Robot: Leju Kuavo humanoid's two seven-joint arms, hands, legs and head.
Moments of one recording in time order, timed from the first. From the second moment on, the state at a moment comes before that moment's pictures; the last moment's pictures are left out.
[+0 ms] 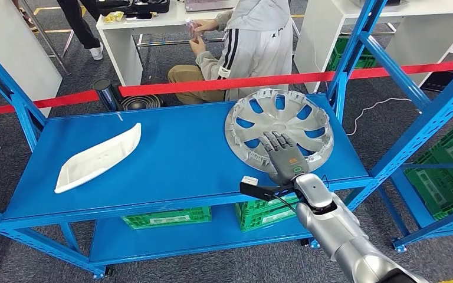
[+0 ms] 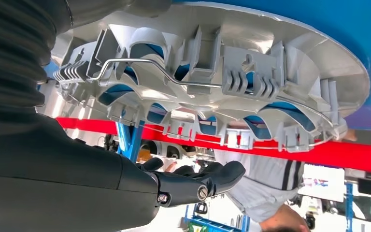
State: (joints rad) left arm -0.09 -0.14 1.11 -0.20 -1.06 -0.12 -0.20; right arm -0.48 -0.07 0.49 -0.94 1.31 -0.23 0.07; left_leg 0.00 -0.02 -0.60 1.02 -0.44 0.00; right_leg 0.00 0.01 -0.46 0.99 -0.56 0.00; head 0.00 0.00
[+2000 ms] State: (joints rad) left arm -0.08 -0.14 1.12 -0.19 -1.07 -0.13 -0.21; right arm -0.19 -0.11 0.29 -1.19 1.30 -0.07 0.04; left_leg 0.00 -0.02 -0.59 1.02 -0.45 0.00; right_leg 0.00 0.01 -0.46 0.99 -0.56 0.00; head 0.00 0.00
